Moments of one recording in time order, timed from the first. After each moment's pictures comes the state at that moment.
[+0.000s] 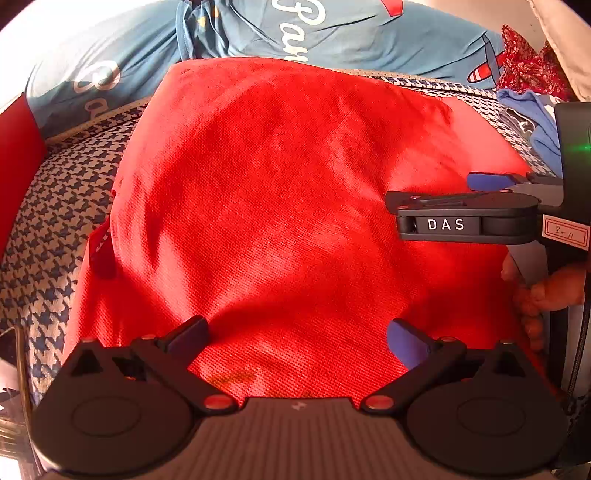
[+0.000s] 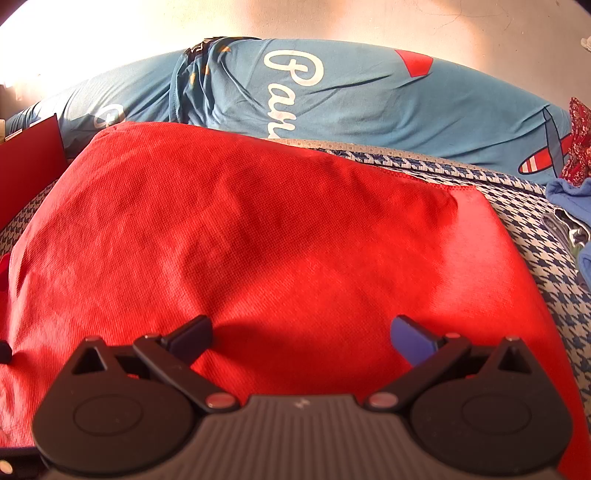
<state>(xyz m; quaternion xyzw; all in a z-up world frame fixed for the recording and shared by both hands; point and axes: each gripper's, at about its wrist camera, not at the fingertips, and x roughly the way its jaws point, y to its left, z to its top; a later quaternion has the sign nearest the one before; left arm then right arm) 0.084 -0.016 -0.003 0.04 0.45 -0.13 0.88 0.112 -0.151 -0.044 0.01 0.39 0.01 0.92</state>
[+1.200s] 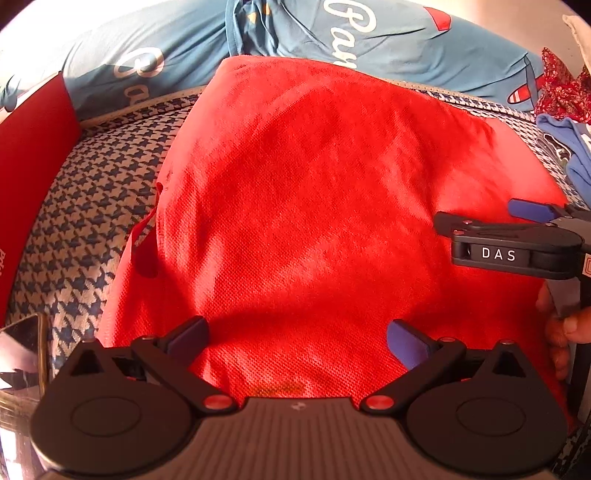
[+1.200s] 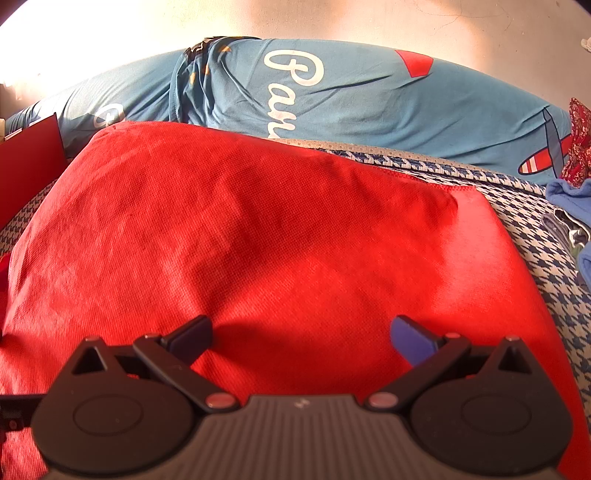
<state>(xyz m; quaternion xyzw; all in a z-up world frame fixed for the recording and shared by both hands) 0.093 0.003 -0.001 0.01 0.46 -0.07 0.89 0.111 -0.149 -0.045 0.01 0.39 0.01 0.92</state>
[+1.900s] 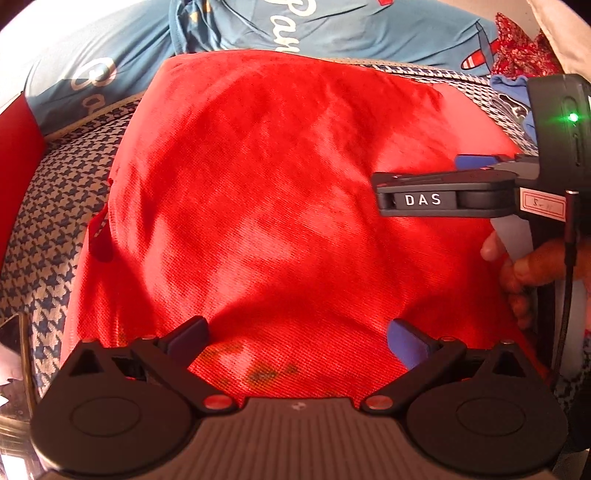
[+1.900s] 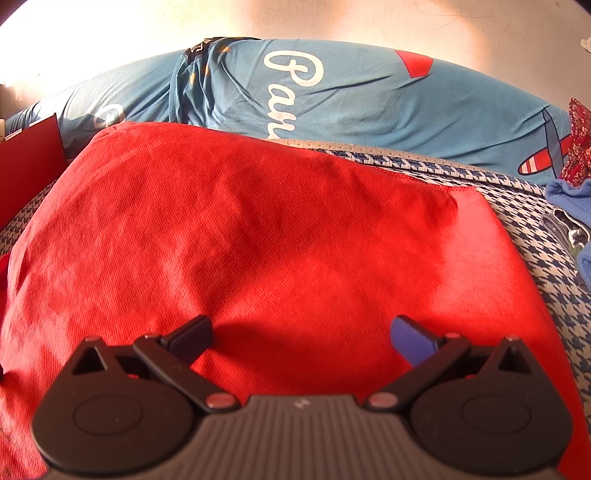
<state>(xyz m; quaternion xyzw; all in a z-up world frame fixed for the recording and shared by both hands) 0.071 -0.023 -0.002 0.05 0.46 -0.12 0.88 0.111 -0.149 -0.045 0.01 0.39 0.01 0.92</state>
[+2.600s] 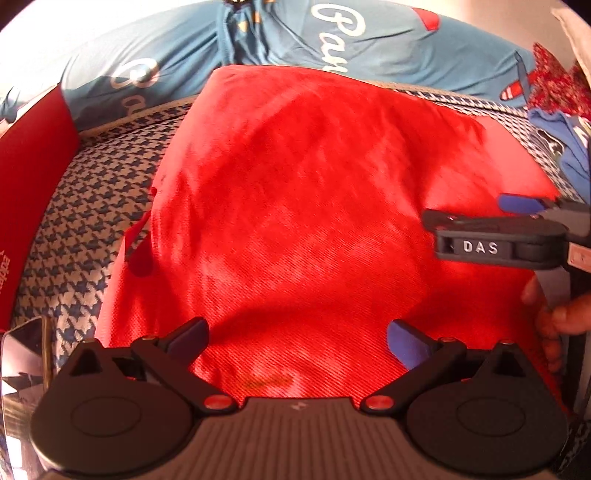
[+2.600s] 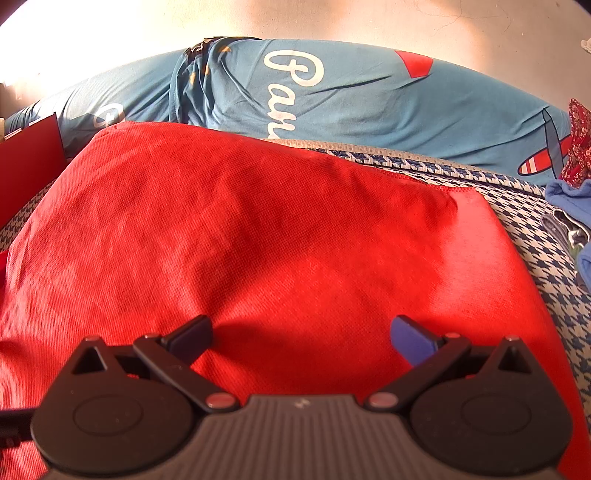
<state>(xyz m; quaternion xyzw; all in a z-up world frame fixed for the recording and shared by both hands) 0.088 -0.004 0.000 0.02 0.44 -0.06 0.90 0.111 -0.149 -0.045 0.01 0.39 0.01 0.92</state>
